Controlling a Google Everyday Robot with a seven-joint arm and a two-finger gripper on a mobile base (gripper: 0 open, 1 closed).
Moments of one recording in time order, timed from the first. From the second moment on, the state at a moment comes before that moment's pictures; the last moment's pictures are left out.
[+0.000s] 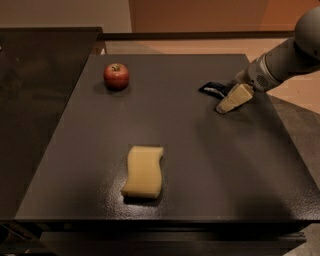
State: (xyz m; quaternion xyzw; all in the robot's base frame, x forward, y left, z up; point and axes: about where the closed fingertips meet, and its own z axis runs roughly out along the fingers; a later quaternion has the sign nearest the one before) arm 0.650 -0.222 0.832 -0.46 0.83 0.11 0.30
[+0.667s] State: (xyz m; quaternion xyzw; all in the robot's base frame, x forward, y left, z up) arm 0.650 -0.217 0.835 -0.47 0.82 0.13 0.32
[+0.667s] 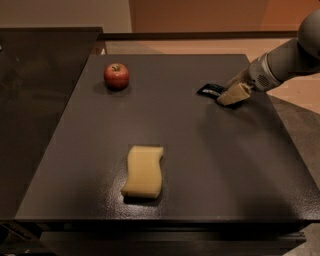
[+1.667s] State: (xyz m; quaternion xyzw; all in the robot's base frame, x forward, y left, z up) arm 0.608 -0.188 0.855 -0.50 0.79 0.17 0.32
